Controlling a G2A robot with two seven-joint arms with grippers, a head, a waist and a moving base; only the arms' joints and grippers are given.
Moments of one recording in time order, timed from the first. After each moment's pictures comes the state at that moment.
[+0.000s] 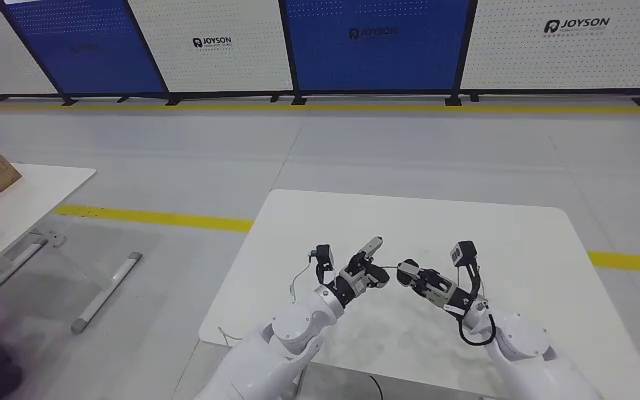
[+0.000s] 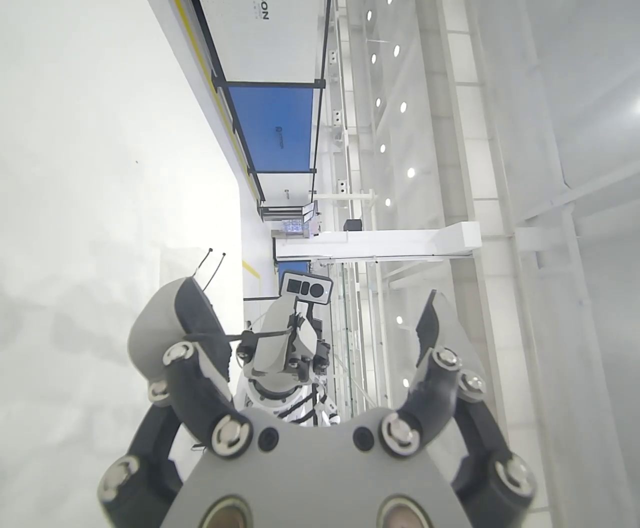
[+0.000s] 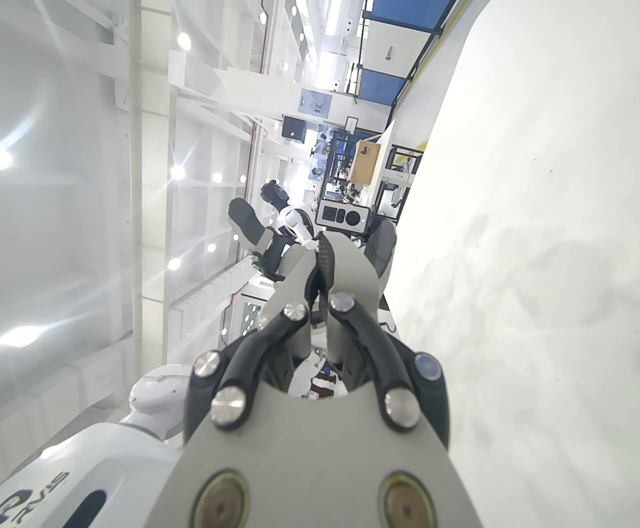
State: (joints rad) left arm 1.38 -1.25 -1.00 -1.59 -0.48 -0.11 -0.13; right arm -1.18 -1.16 1.00 -1.30 0.49 -0.31 0.74
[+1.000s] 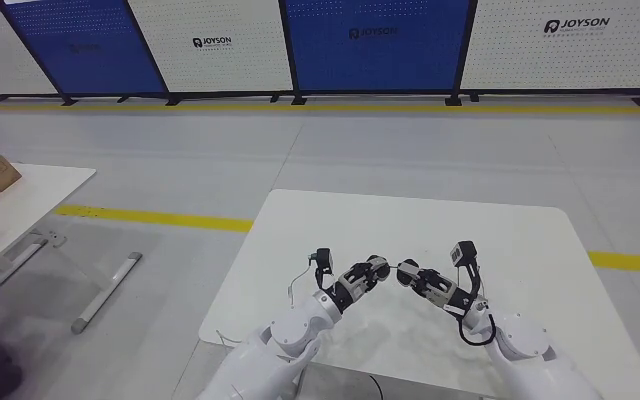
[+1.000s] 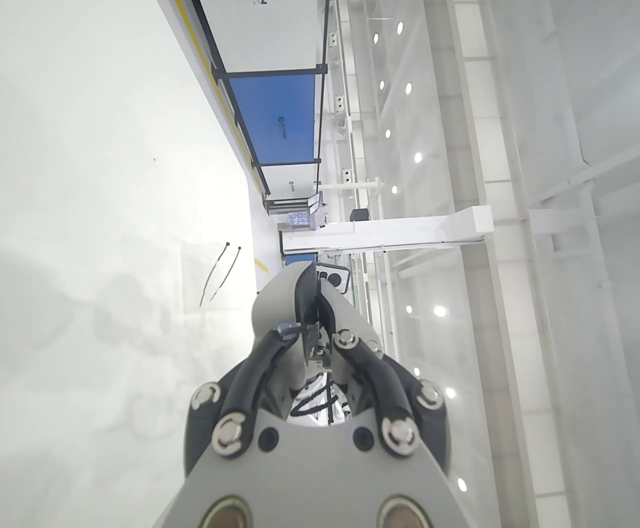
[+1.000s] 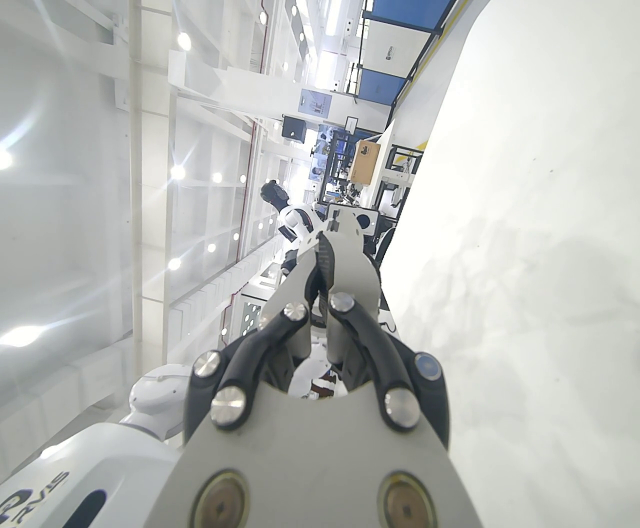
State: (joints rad) left arm 1.39 -1.25 -1.01 -1.54 -0.43 -0.17 -0.19; right arm -1.18 -1.16 1.00 -1.30 0.49 -0.31 0.74
